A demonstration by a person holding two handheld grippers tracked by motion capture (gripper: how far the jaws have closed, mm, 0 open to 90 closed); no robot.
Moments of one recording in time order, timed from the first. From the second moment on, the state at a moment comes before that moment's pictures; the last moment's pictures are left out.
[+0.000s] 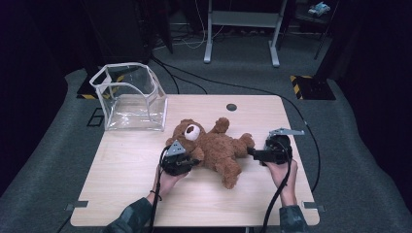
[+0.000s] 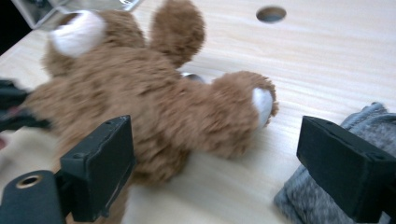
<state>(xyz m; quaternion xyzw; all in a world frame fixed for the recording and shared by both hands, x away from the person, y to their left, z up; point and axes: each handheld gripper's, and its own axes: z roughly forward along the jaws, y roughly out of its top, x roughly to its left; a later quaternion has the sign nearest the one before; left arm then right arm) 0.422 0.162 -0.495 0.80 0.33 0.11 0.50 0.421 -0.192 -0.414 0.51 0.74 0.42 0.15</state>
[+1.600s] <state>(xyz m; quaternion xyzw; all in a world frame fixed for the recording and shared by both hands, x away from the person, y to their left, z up) 0.440 0.171 -0.440 0.80 0.29 0.20 0.49 0.465 -0.154 -0.421 0.48 0.77 0.37 0.20</state>
